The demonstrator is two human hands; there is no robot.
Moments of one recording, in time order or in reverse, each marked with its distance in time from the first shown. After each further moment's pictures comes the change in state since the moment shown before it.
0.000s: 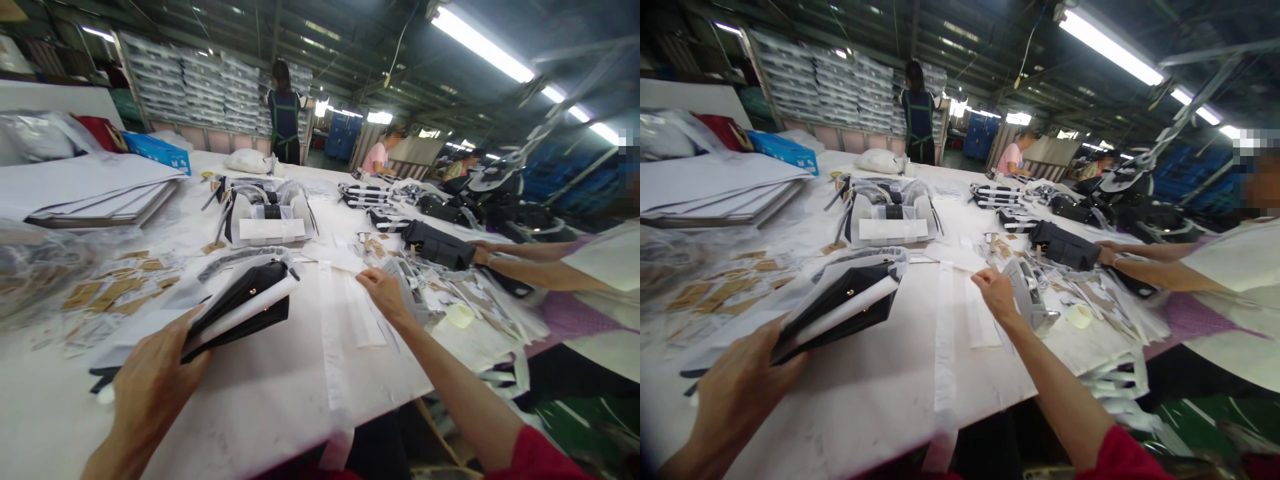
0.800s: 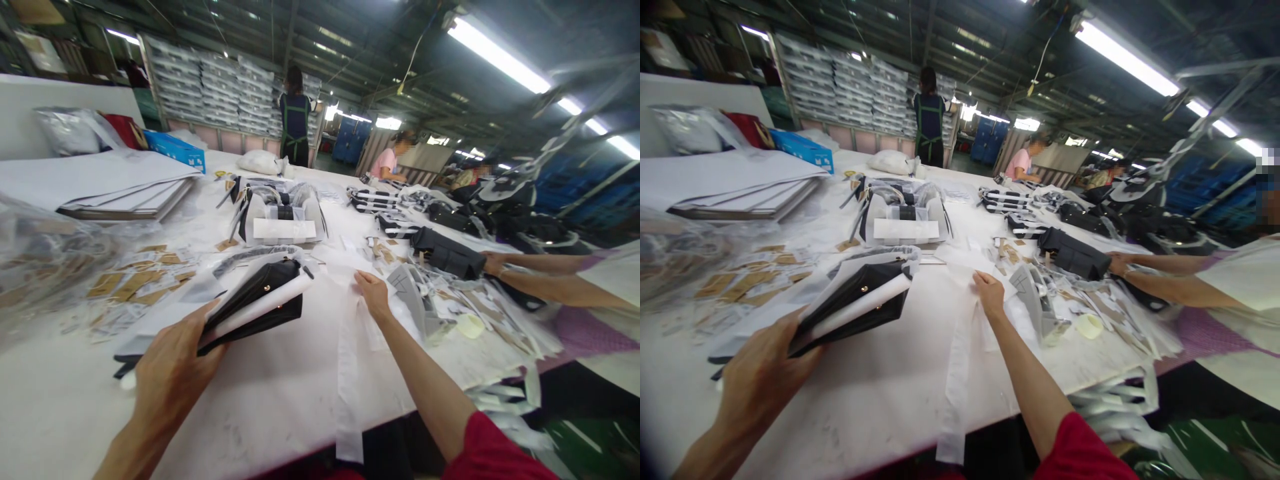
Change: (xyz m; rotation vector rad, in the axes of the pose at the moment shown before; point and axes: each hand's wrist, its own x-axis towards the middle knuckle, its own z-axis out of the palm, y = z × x) left_hand 0.000 -0.004 -0.001 -0.076 0.114 0.037; right_hand 0.016 0.014 0.080 0.706 0.156 0.238
